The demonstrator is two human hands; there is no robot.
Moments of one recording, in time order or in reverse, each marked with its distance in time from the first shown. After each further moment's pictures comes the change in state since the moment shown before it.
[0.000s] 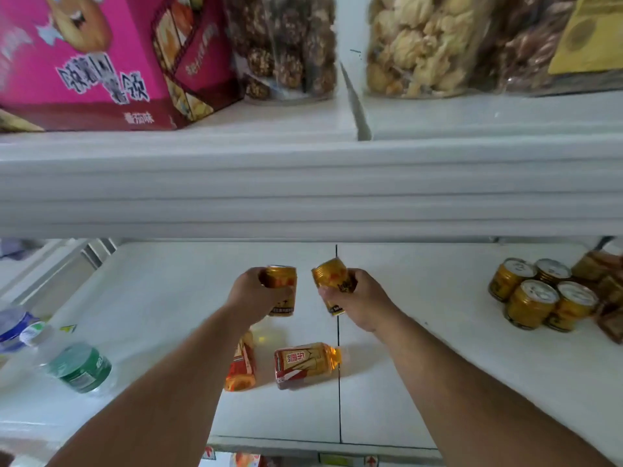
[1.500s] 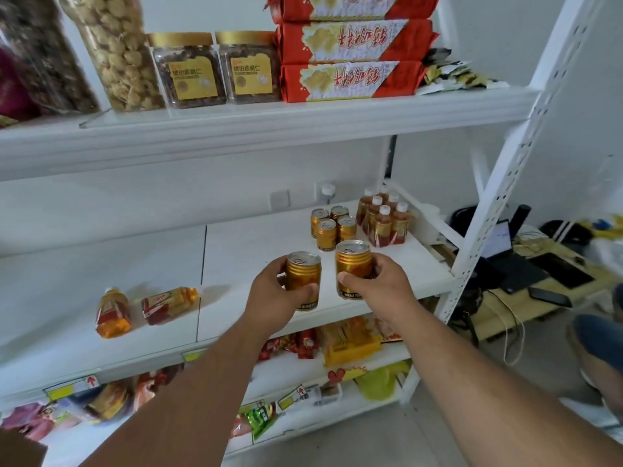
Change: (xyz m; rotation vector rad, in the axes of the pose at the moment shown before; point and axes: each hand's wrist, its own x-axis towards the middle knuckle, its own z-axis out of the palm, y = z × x) left_hand -0.334 0.153 0.184 -0.334 -0.316 0.348; right_hand -0.347 0.095 -0.240 0.179 0.531 0.045
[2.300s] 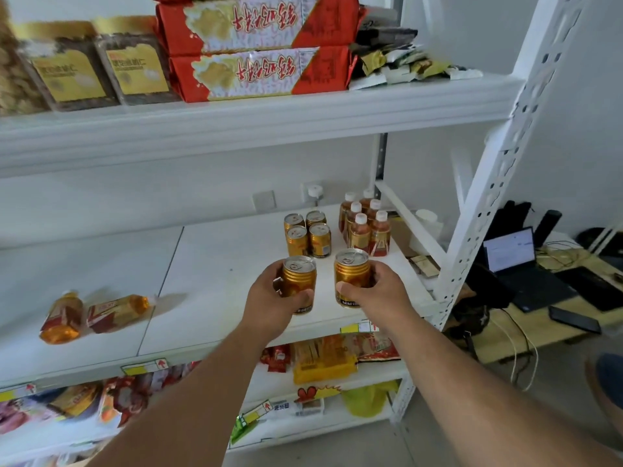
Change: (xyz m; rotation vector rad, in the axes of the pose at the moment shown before) left_hand 0.050 0.016 0.137 0.029 0.114 -0.070; right_hand 0.098 0.063 -0.104 0.023 -0.121 0.066
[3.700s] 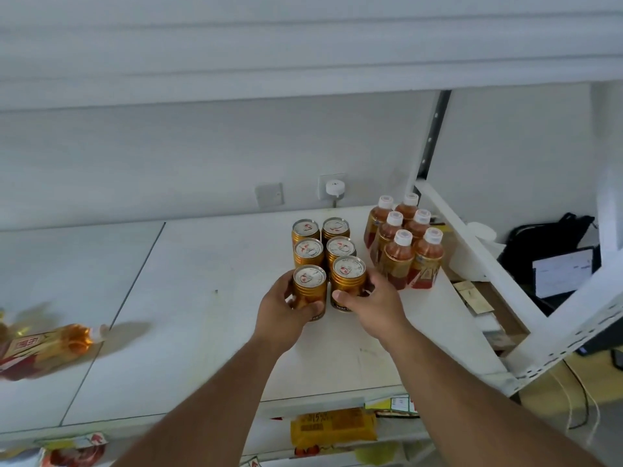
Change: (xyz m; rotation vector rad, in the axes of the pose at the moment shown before) left_hand 0.170 -0.119 0.048 -0.063 0.026 -0.054; right_hand 0.188 0.068 0.078 -0.097 -0.038 -0.039
